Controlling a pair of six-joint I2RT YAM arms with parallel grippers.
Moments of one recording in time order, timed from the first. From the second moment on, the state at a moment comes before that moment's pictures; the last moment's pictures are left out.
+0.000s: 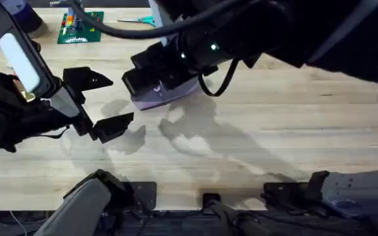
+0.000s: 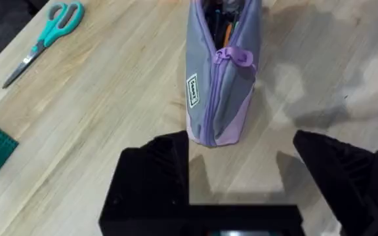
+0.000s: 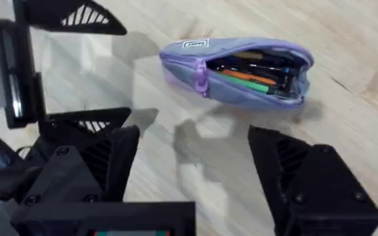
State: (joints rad) left arm 0.71 1.12 0.71 -1.07 0.98 1.69; right arm 0.97 1.62 1.61 -0.94 0.09 0.38
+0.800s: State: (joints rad) left arm 0.71 1.12 0.71 -1.07 0.98 1.69; right arm 0.97 1.64 1.61 -0.93 0.11 0.39
